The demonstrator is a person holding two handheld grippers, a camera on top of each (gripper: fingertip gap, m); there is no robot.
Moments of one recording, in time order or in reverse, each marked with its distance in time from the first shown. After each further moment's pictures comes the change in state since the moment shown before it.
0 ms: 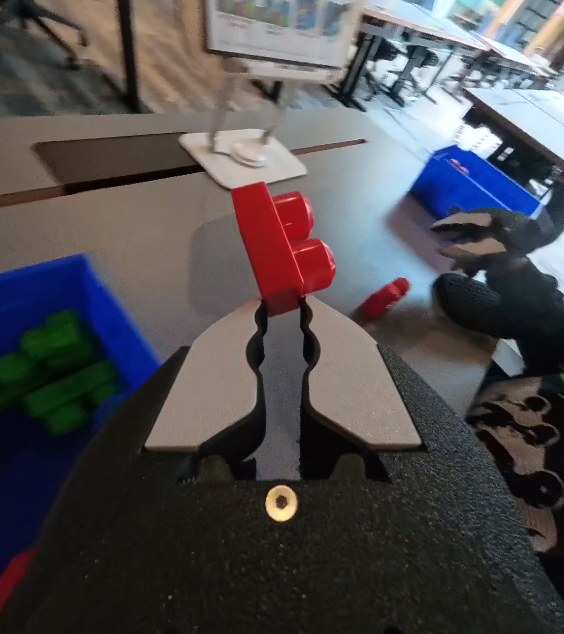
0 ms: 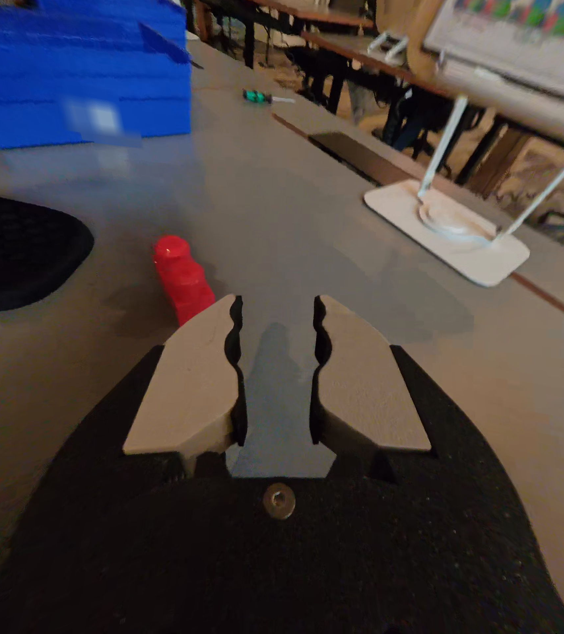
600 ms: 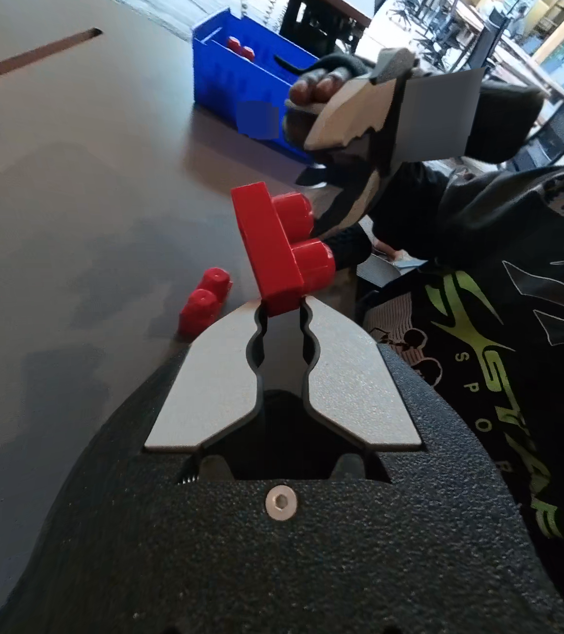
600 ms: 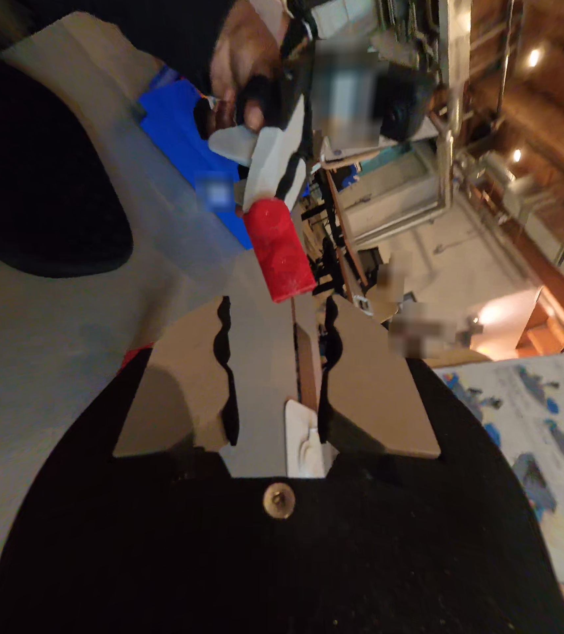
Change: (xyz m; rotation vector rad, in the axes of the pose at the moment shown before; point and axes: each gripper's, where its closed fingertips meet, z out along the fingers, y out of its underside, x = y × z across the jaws) left arm 0.200 0.041 0.103 -0.244 0.544 0.215; right arm -0.097 -0.119 0.001 0.336 -0.159 -0.997
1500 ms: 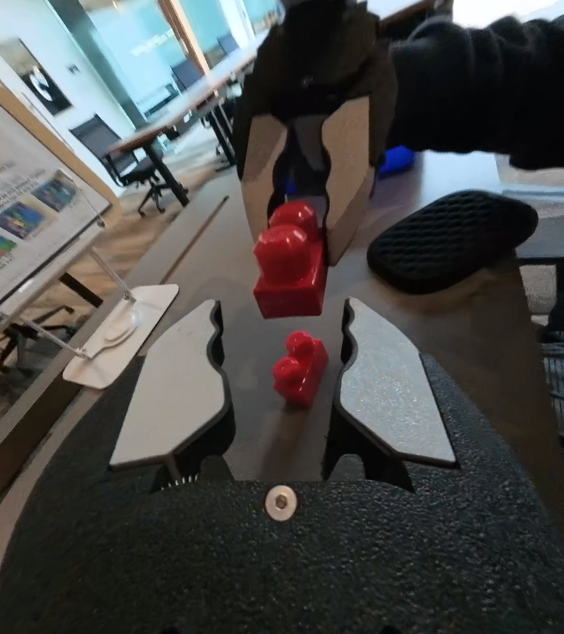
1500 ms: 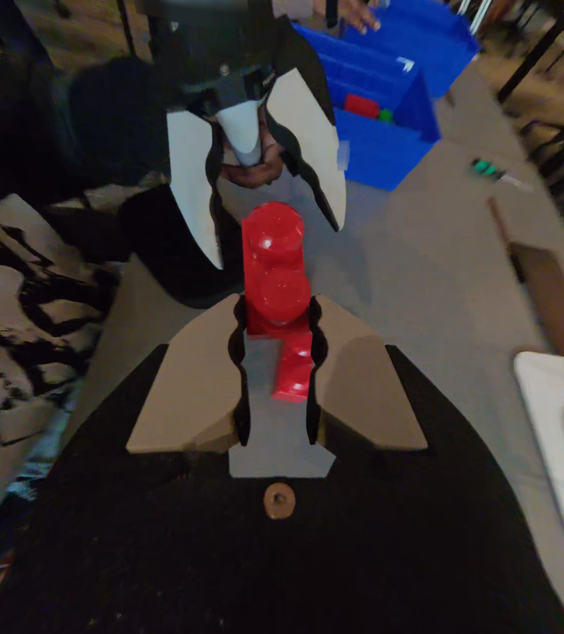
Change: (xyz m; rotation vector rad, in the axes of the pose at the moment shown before) left arm 0.003 -0.016 0.040 0.173 -0.395 0.642; right arm -0.023 0.013 0.000 -0.113 -0.485 0.731
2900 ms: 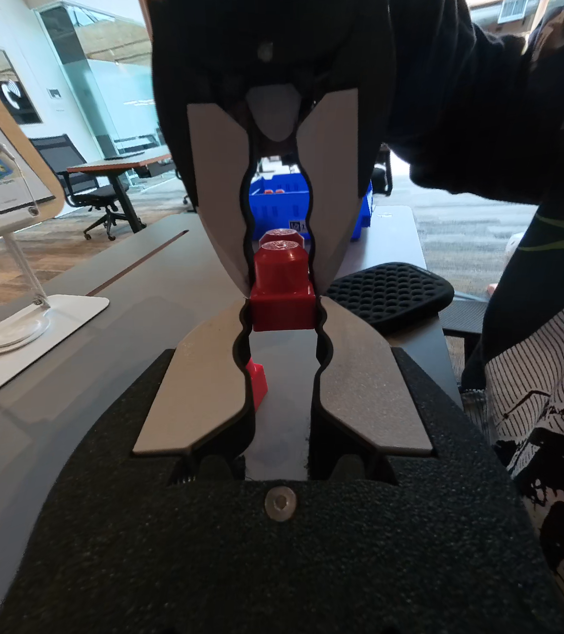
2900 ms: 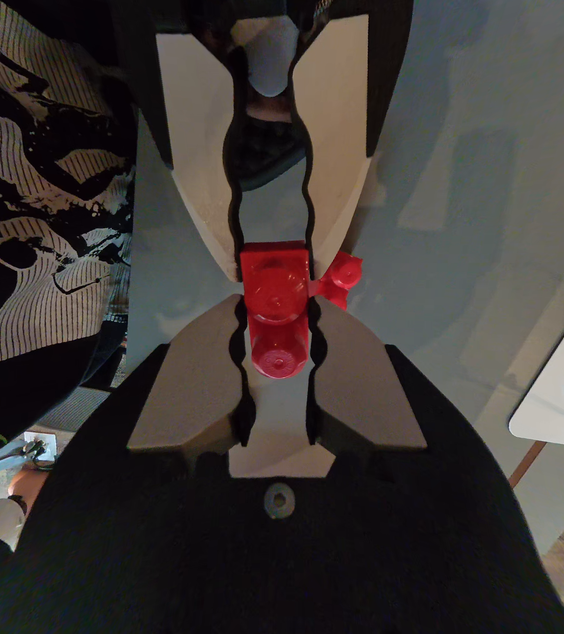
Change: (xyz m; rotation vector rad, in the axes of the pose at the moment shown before) left arm 0.028 0.005 0.007 0.225 0.094 -0.249; right arm -0.020 0.016 0.015 -0.764 -0.216 -0.057
